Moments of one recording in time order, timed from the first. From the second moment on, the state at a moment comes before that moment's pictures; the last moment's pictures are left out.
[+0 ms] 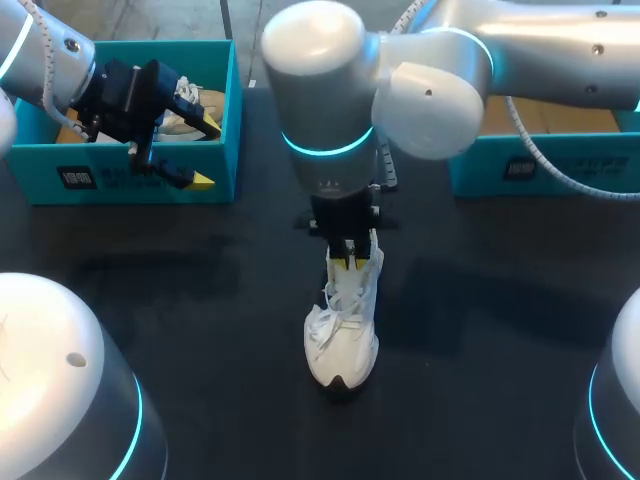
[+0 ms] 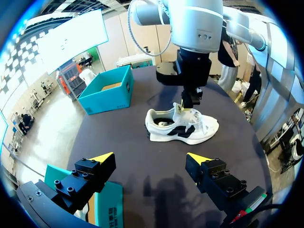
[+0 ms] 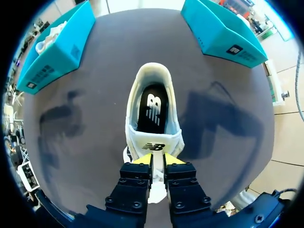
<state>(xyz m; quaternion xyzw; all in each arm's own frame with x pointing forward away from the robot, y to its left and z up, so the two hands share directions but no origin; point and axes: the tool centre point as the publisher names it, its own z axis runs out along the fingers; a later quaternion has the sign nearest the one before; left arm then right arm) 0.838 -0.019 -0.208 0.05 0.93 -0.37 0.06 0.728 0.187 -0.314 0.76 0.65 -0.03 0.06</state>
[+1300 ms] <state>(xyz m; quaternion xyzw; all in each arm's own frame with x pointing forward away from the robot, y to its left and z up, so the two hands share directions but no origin) 0.838 -0.019 -0.208 0.05 0.93 -0.37 0.06 0.757 0.180 -0.329 0.74 0.67 0.00 0.08</state>
